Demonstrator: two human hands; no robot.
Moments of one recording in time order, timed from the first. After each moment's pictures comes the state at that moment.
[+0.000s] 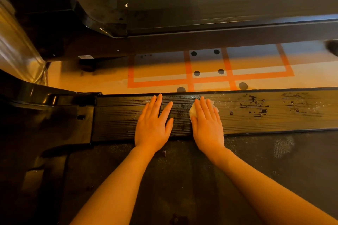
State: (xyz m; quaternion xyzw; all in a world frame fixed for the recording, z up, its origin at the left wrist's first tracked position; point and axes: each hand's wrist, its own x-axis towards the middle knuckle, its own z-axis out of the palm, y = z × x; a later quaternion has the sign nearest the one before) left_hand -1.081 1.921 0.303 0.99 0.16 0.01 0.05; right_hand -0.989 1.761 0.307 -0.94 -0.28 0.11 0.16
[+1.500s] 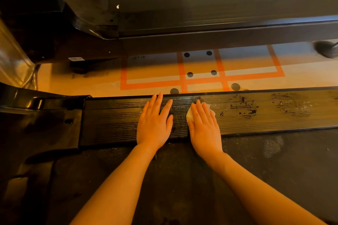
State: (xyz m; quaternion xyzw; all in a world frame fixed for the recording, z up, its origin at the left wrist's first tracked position) left_hand -1.053 1.898 0.312 0.98 0.18 -0.02 0.11; right_hand -0.985 1.740 0.303 -0.94 -0.30 0.11 0.16
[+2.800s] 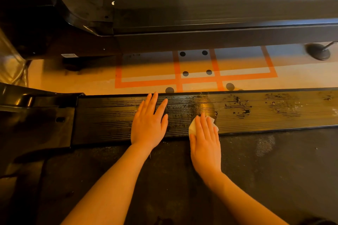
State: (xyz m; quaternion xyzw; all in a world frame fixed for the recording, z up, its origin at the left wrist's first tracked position) left_hand -1.055 1.898 0.308 0.98 0.18 0.01 0.11; right_hand -1.021 1.711 0.300 -0.95 -0.23 0.12 0.18
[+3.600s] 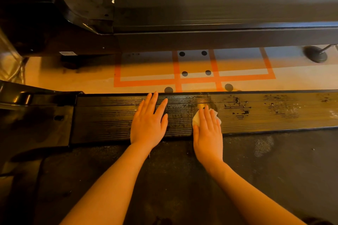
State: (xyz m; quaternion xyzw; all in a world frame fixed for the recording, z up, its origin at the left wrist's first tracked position) left_hand -1.055 1.898 0.306 0.98 0.18 0.01 0.11; right_hand -0.995 1.714 0.297 -0.95 -0.22 0.10 0.18
